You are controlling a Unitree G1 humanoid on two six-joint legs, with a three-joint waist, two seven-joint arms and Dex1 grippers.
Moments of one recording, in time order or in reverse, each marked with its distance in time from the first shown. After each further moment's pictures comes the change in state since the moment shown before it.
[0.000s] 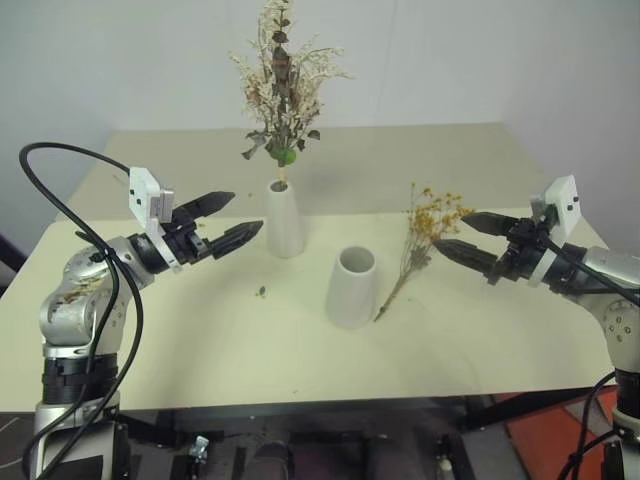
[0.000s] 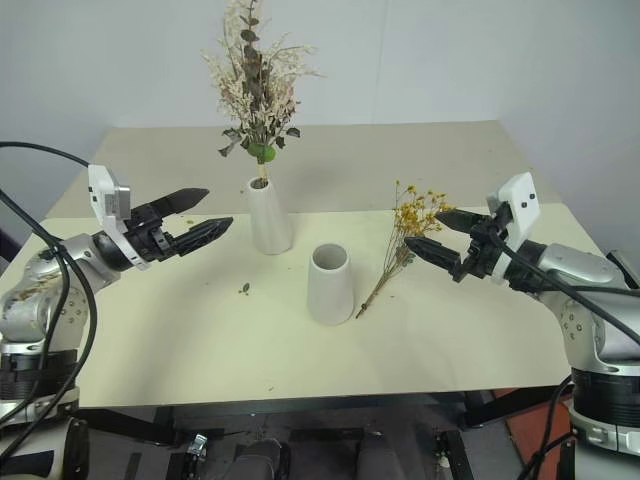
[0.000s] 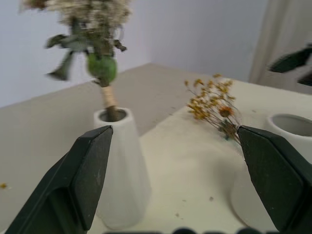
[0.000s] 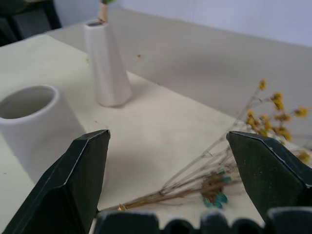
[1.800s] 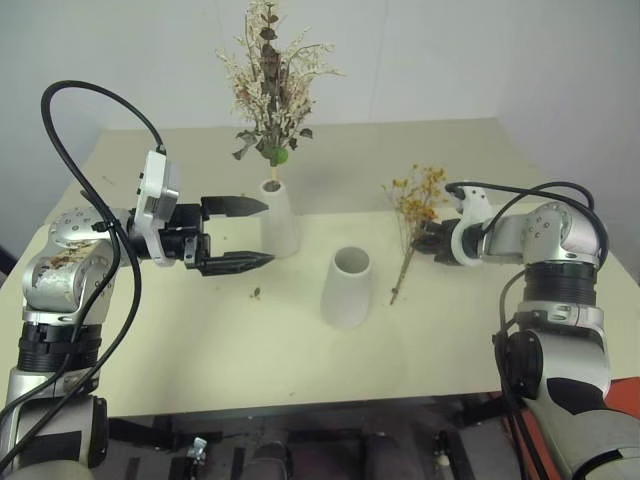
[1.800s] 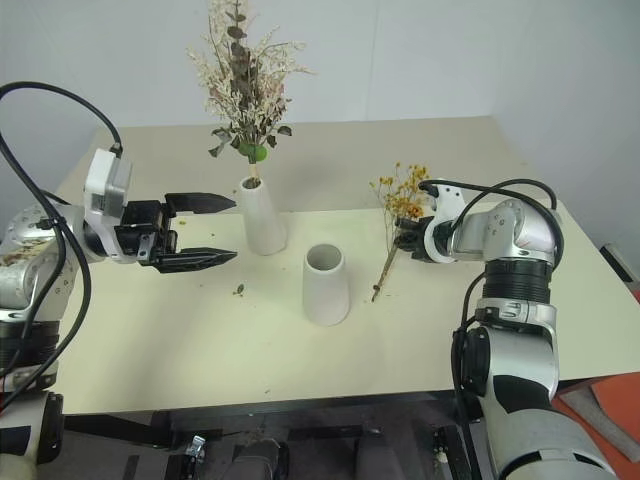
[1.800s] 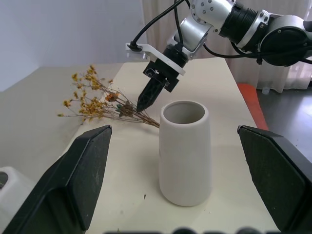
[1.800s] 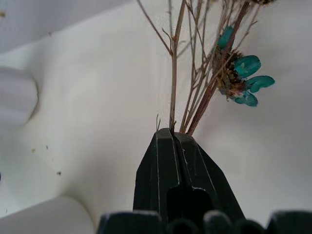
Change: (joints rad) left arm -0.159 0.093 -0.130 0.102 -0.005 -0.088 -0.385; right arm -0.562 0.337 -0.054 0.603 -0.202 0.586 -0.522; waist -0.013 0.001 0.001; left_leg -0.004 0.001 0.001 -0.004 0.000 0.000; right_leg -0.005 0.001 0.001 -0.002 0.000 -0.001
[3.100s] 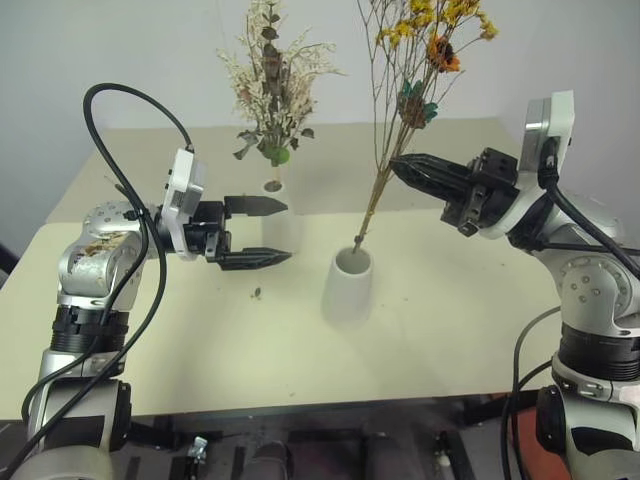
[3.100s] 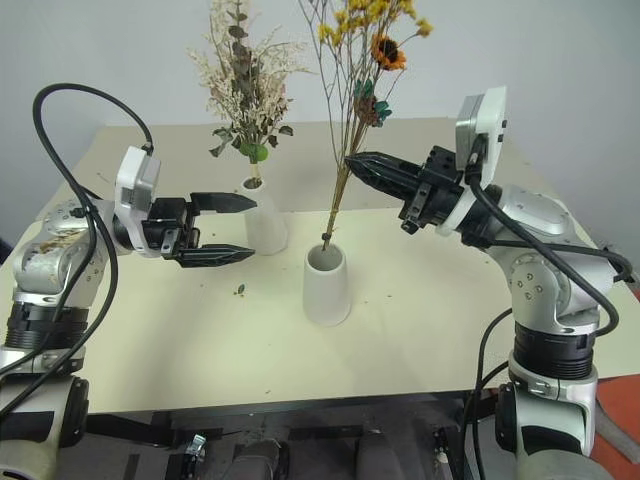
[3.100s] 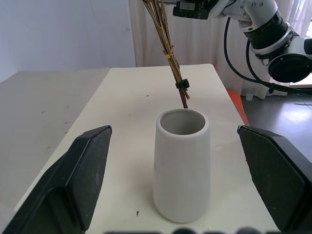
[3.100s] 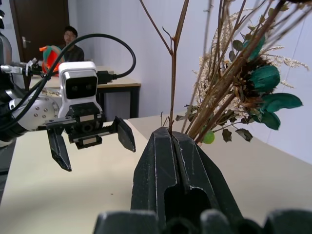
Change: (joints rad) left arm -0.083 -0.085 -0.055 0.088 0.040 -0.006 -0.041; right arm 0.307 -0.115 0.123 -0.704 0.271 -0.740 0.592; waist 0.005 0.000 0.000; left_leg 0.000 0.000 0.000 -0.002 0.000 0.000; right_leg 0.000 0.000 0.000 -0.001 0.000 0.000
